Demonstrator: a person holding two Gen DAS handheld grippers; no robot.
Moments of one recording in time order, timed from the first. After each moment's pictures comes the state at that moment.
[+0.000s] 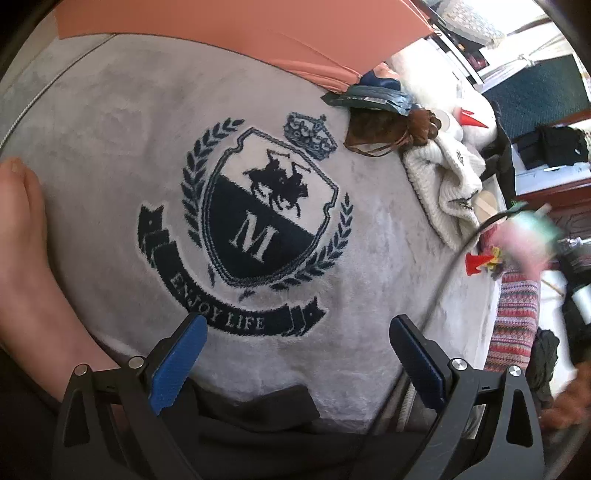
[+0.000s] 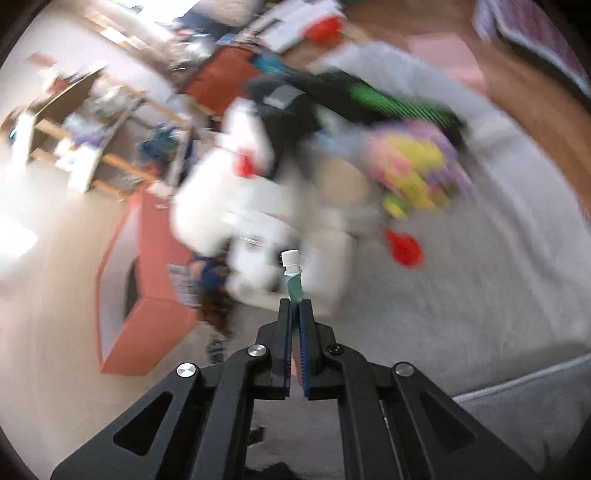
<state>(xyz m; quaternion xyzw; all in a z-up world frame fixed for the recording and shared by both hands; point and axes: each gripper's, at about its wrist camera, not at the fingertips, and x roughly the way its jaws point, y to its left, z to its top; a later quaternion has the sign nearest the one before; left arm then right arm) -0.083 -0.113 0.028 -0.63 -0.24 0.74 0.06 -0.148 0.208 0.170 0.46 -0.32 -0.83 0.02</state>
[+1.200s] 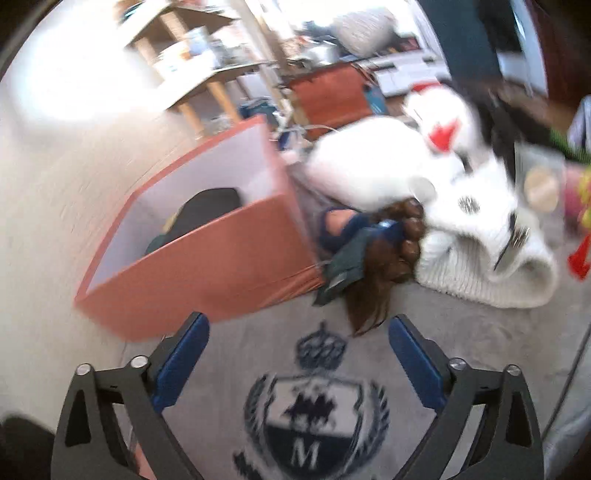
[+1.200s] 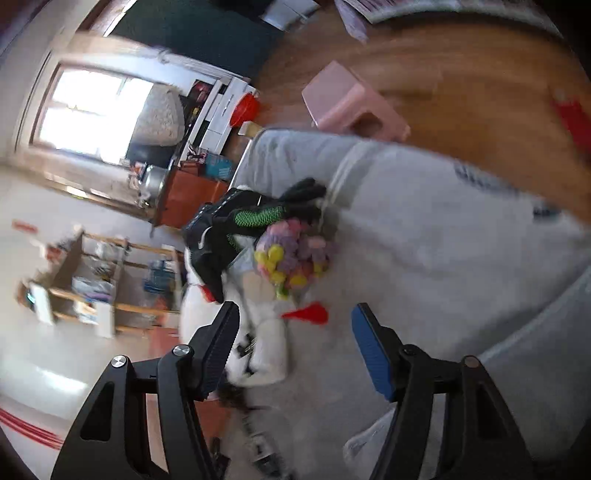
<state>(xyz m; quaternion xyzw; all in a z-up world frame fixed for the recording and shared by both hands) -0.146 0.017 0.067 -0.38 0.23 0.90 -0.06 -0.065 0.316 0.126 0.33 -0.51 -0.78 -0.11</state>
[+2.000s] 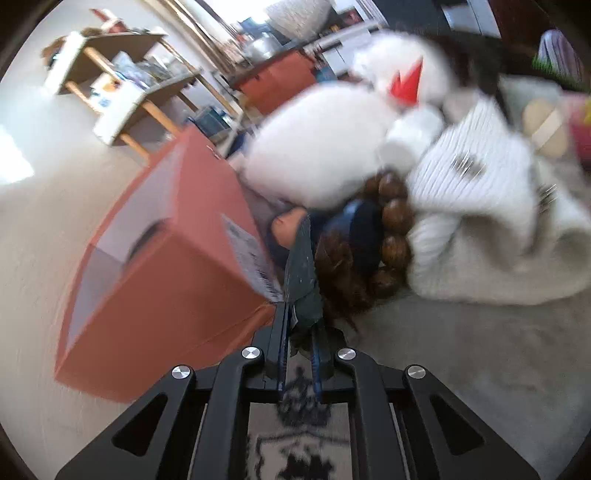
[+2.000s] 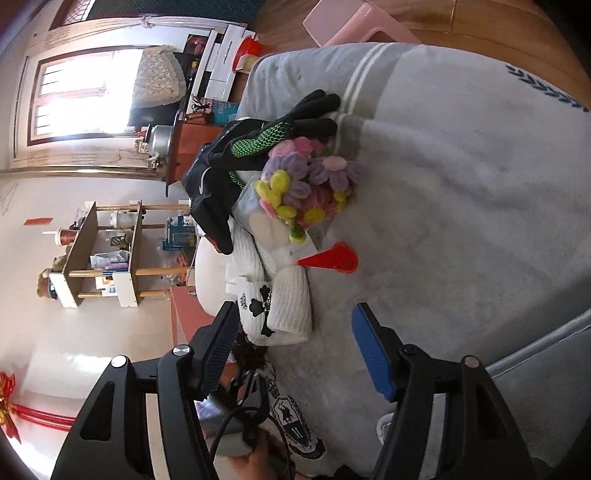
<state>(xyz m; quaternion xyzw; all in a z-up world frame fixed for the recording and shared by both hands) -0.197 0.015 0.057 -0.38 0.30 0.88 0.01 -0.091 0.305 0.073 0.38 -0.61 -0.70 -0.02</state>
